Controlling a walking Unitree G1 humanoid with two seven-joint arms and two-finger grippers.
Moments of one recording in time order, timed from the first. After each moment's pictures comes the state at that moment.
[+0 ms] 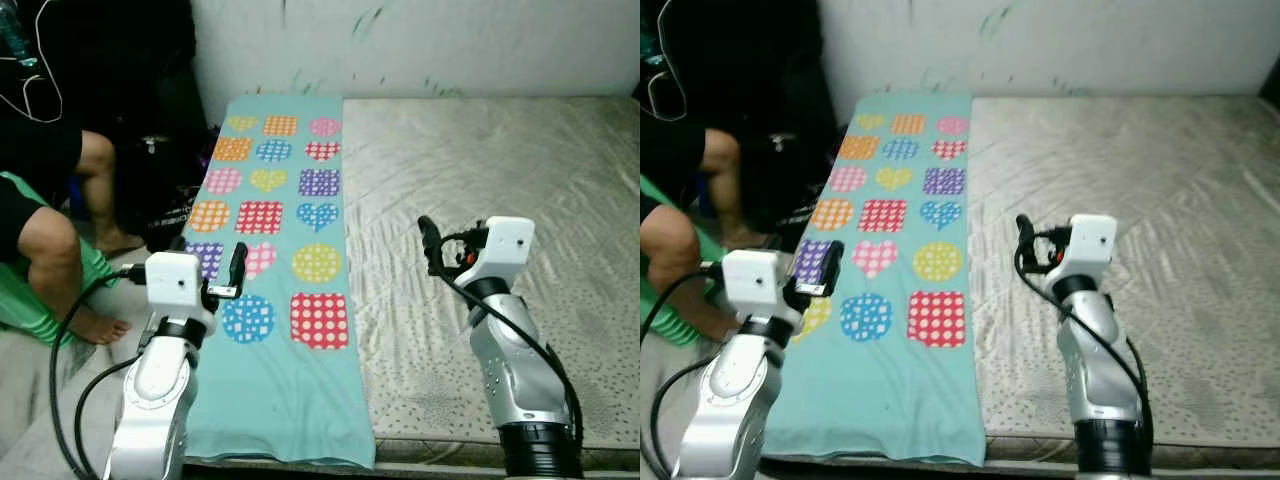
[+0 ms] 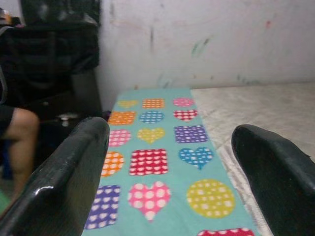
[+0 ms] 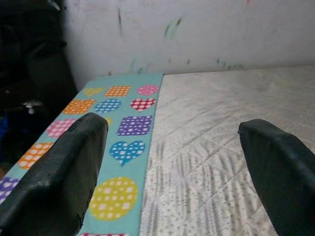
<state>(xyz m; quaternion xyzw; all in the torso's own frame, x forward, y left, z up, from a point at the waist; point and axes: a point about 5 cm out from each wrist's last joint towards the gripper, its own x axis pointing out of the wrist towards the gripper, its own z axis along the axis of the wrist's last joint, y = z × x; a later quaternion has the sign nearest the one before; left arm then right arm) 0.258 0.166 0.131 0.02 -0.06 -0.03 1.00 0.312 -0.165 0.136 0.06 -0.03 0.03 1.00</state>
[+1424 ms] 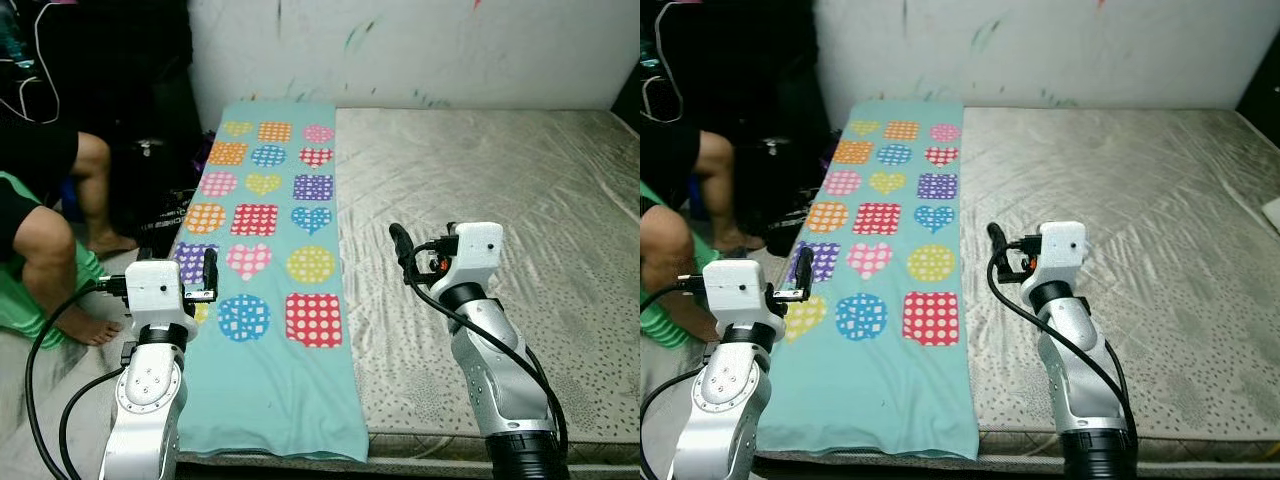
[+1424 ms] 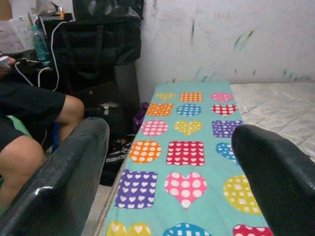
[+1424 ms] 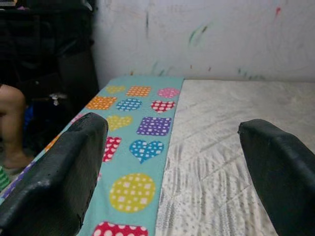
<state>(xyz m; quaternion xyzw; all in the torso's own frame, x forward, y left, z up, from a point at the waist) 0.259 0.181 0.122 0.04 -0.04 0.06 1.00 0.308 -0.147 0.135 0.04 -0.03 0.08 1.00</state>
